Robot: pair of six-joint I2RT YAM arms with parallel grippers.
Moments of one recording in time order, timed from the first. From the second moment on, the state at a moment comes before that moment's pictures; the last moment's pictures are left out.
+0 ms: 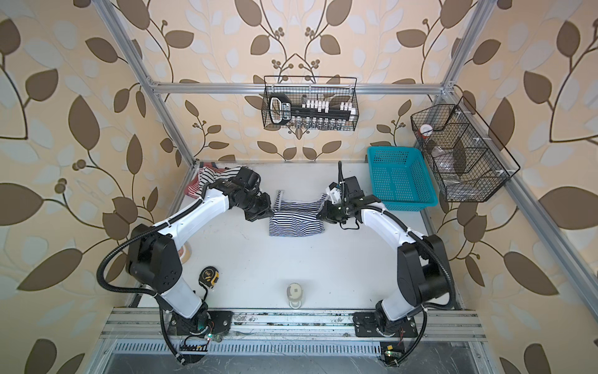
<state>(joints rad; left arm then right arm) -0.38 1.72 1.44 -0.83 0.36 -0.78 0.29 1.63 1.18 -0.53 -0.55 0.48</state>
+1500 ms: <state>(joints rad) -0.20 2.38 2.10 -0.83 0.46 -0.73 0.12 2.15 1.60 -0.39 -0.66 0.56</state>
